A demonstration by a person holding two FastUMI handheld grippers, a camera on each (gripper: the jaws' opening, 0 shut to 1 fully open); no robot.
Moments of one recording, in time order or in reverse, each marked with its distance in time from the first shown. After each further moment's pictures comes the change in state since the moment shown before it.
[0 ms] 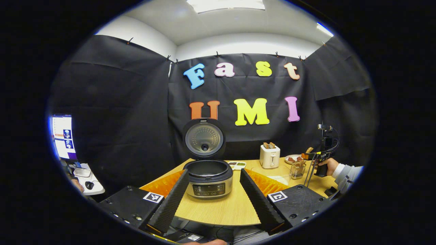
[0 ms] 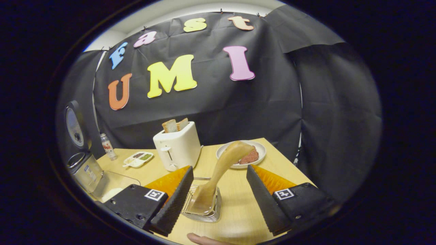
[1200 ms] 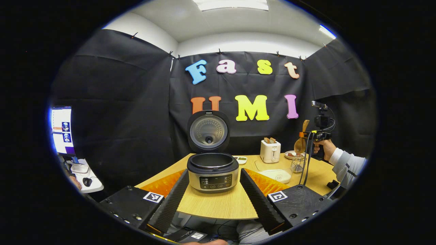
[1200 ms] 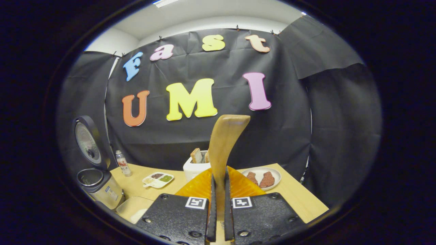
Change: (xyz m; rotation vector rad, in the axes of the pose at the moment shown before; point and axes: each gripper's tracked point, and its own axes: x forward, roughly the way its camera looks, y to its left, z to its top) left arm -0.008 0.017 -0.023 -0.023 -0.021 -0.037; right arm -0.061 0.109 0.094 -0.054 -0.158 0.047
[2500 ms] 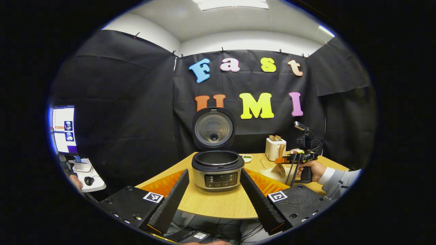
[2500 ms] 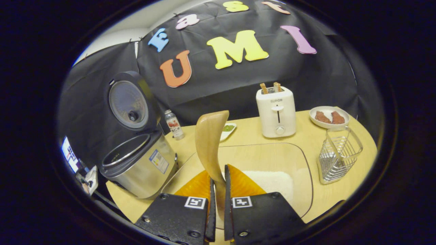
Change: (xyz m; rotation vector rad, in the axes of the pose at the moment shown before) left arm -0.004 0.001 -0.017 0.010 0.029 0.055; right arm -0.017 0.172 -0.173 0.198 0.360 0.376
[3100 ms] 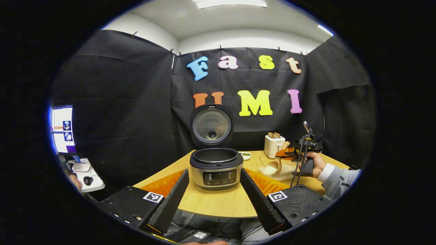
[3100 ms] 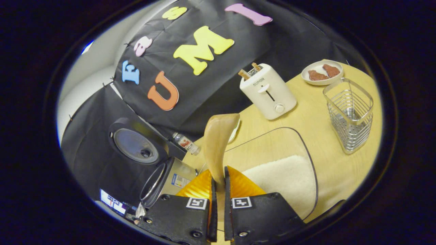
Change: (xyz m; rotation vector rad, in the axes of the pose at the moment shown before) left arm 0.004 -0.001 -0.001 0.007 0.017 -0.011; right arm -0.003 -0.006 0.021 0.412 0.004 0.126
